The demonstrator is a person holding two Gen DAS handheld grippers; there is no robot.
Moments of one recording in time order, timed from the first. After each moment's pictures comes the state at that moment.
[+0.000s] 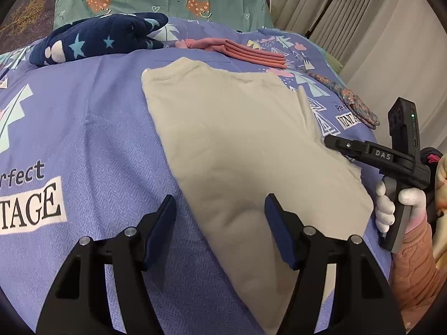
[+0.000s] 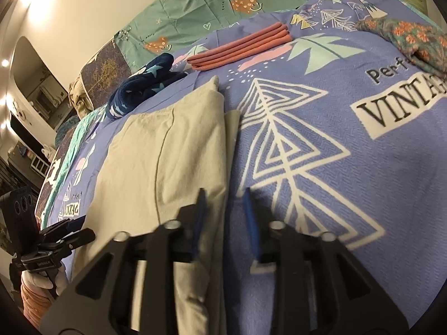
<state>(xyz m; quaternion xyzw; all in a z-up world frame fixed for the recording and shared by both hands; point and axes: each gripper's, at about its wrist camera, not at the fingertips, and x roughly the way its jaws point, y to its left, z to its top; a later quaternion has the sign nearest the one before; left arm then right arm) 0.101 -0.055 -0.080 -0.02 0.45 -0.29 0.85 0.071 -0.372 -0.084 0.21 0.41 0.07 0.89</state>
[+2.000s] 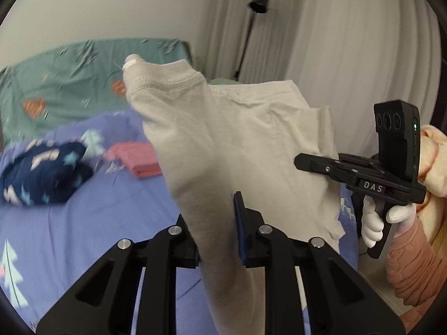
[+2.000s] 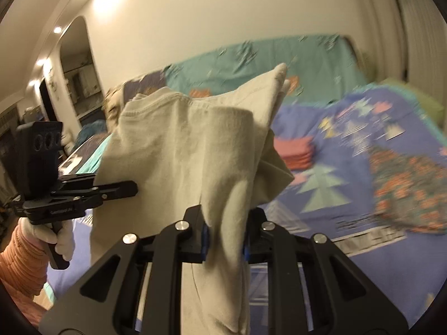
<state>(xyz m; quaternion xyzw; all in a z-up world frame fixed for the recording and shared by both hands) 0.106 -0.178 0.075 0.06 0.28 -0.43 0.86 0.028 -0.400 0.078 0.09 0.25 0.09 0.96</state>
